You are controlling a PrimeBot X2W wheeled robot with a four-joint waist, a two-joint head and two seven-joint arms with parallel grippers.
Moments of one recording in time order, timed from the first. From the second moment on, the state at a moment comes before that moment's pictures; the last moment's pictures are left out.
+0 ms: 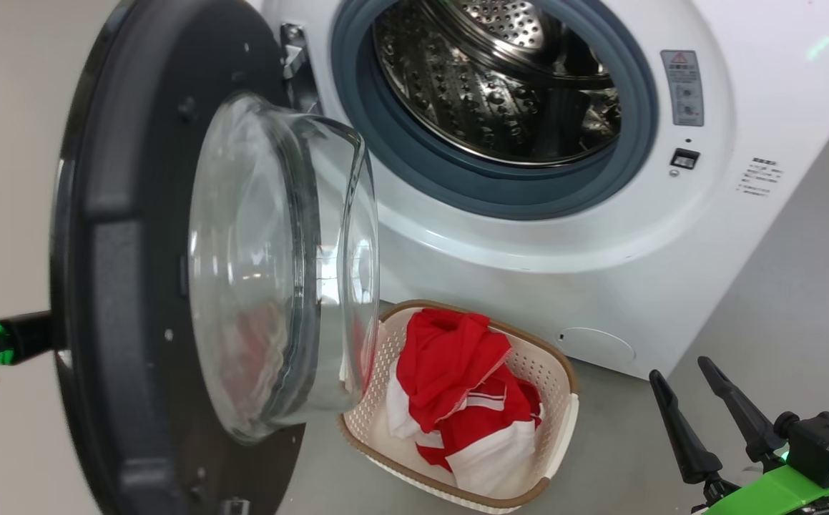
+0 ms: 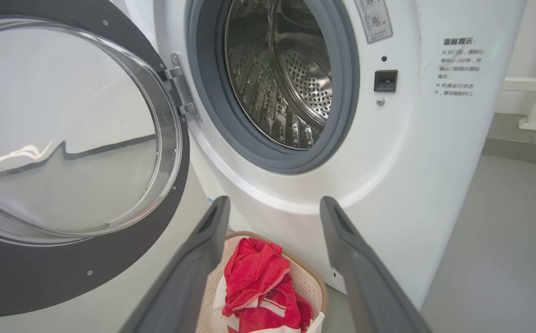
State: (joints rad) left arm -0.55 0.55 0.07 0.14 -1.36 -0.12 1.27; right arm 0.04 -0.27 0.16 0.16 0.50 0.12 -0.26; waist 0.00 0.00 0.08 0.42
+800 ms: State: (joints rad) left arm -0.56 0.47 -0.14 0.04 -1.33 -0.12 0.99; right arm 0.04 -0.25 0.14 0.14 0.49 0.12 -0.26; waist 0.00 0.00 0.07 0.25
